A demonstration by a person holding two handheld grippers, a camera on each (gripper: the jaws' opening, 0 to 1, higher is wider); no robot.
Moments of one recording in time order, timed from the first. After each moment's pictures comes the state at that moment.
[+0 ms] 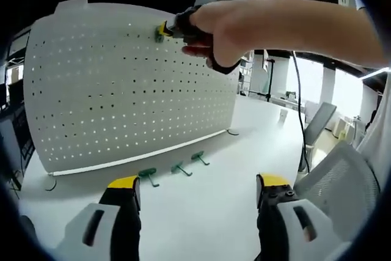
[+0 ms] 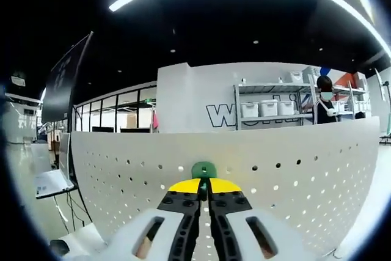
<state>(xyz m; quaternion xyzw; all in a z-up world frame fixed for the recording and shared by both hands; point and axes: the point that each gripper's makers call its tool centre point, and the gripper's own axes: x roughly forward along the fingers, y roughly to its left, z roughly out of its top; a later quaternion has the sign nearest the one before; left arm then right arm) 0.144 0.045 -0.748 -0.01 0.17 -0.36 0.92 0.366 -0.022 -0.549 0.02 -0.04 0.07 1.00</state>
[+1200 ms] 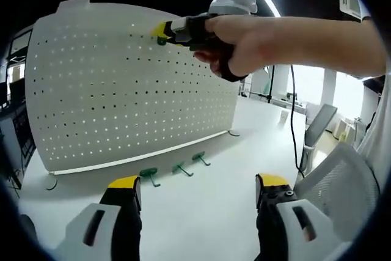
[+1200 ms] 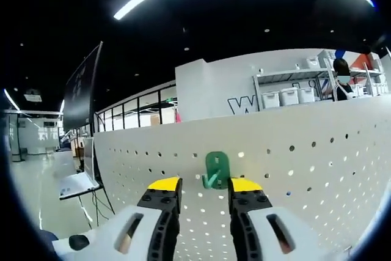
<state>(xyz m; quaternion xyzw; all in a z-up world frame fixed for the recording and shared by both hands) 0.144 0.046 -0.748 -0.01 0.17 -0.36 0.92 0.350 -0.010 -0.564 0.05 -0.03 0.19 0.98</state>
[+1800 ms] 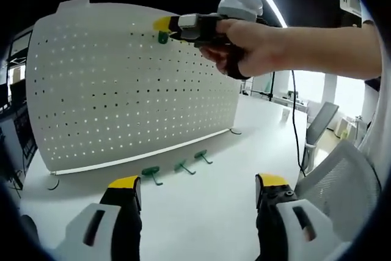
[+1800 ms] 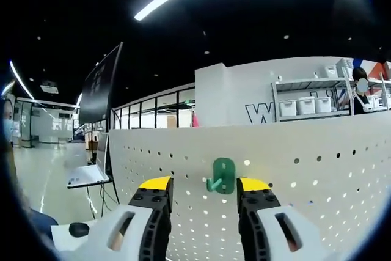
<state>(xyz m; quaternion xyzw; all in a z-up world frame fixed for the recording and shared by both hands) 0.145 0.048 -0.750 0.00 0.17 -0.35 0.92 0.346 -0.009 -0.557 0.02 -0.05 0.24 0.97</state>
